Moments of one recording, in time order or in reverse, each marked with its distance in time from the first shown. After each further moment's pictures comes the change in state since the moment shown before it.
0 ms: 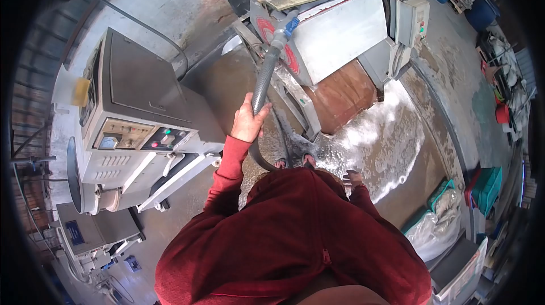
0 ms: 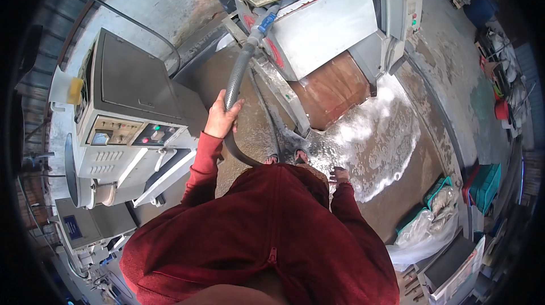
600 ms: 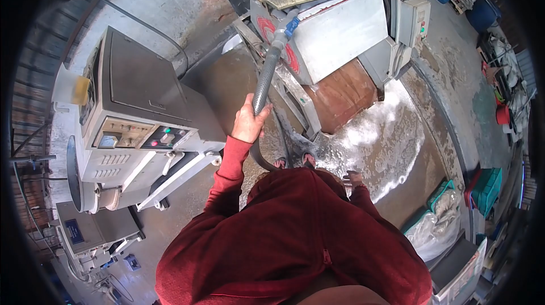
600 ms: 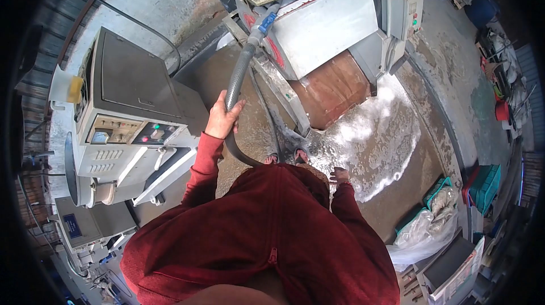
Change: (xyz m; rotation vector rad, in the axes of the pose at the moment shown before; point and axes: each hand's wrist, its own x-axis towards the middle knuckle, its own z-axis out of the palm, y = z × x) left_hand -0.003 0.000 0.003 -0.012 -0.001 0.005; right_hand 0.009 0.007 -0.002 -0.015 0.037 0.020
